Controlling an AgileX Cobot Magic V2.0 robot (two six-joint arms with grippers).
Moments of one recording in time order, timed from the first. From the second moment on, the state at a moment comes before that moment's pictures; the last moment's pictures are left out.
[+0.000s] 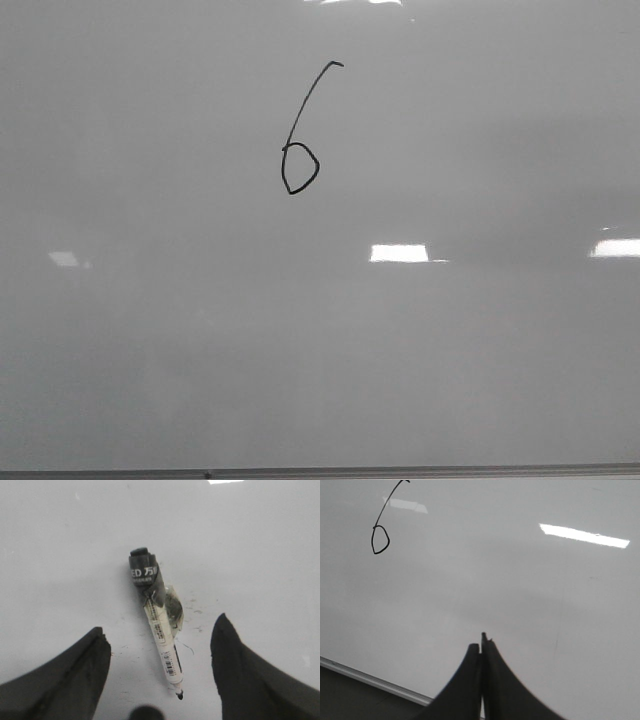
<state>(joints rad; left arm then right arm) 0.11 1.06 -0.64 -0.14 0.15 0.25 0.26 0.41 -0.42 0.12 0.42 -0.11</state>
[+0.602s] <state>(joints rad) -0.04 0.26 -0.33 -0.14 0.26 0.25 0.26 0.41 -0.42 0.13 0.38 -0.11</state>
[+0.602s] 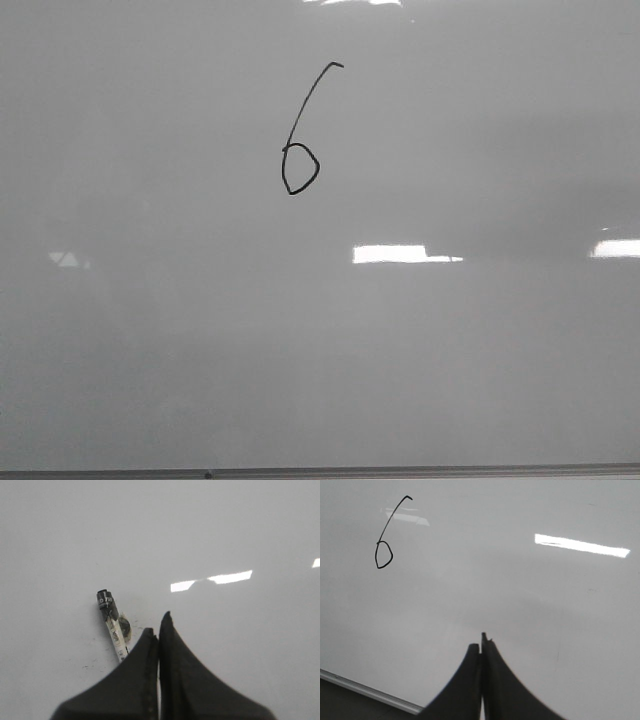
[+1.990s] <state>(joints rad) -0.02 0.05 -0.18 -0.07 0.21 0.16 0.26 0.41 -0.42 0.13 0.38 -0.11</state>
